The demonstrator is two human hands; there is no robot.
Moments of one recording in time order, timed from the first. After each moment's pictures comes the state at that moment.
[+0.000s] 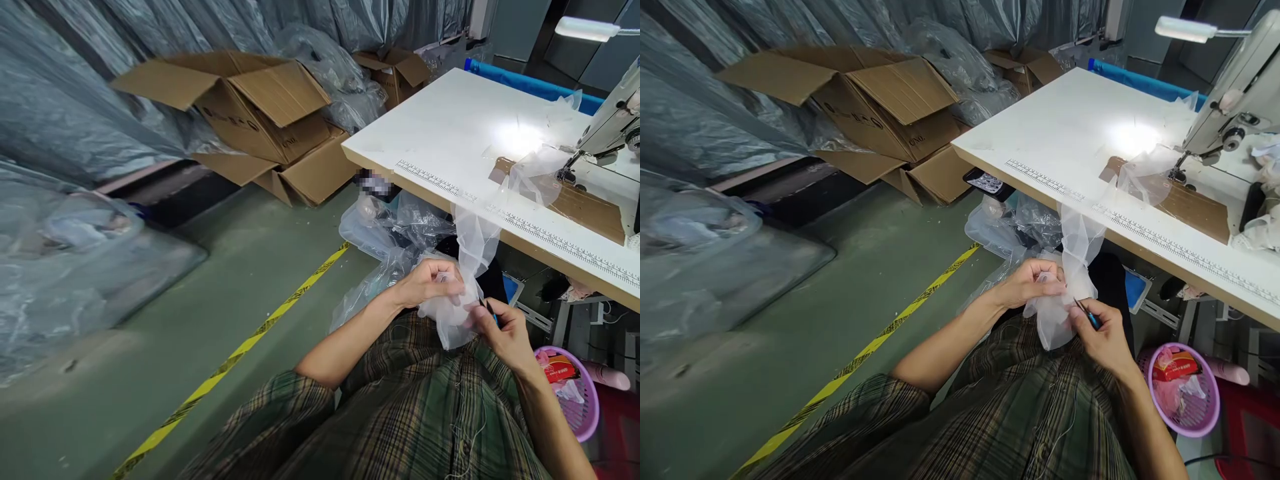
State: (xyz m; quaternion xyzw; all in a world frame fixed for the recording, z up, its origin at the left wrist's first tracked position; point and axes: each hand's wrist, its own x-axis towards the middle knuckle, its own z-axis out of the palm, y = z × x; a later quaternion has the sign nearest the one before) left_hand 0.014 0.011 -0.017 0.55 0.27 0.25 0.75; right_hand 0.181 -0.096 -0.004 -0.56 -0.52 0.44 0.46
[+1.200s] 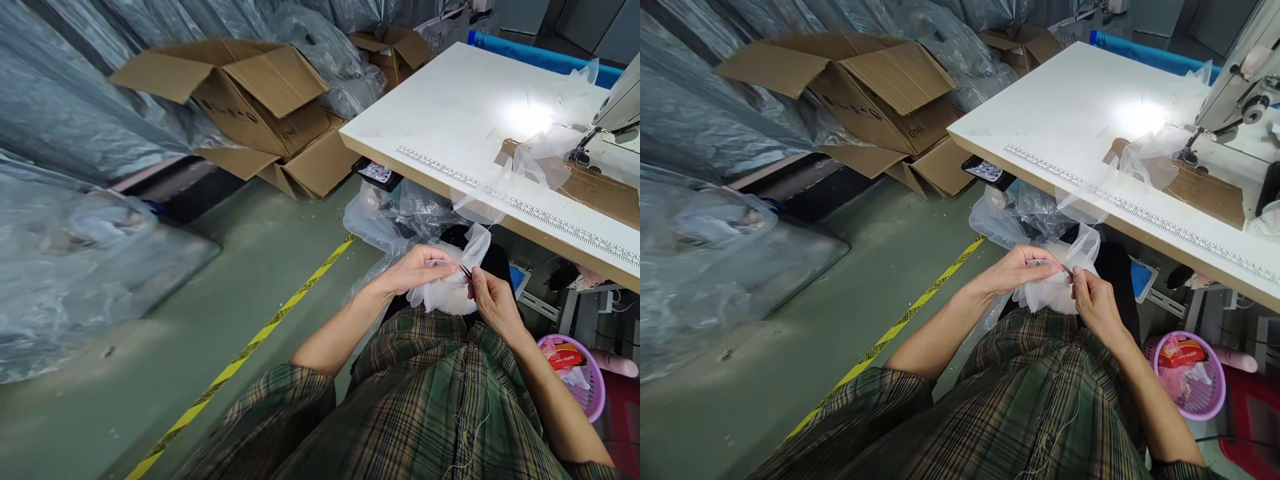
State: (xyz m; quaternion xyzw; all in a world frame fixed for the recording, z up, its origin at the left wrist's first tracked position) left_hand -0.008 0.017 -0.004 0.63 0.36 0.21 0.65; right_hand 0.171 -0.068 -0.010 -0.62 -0.58 0.37 0.37
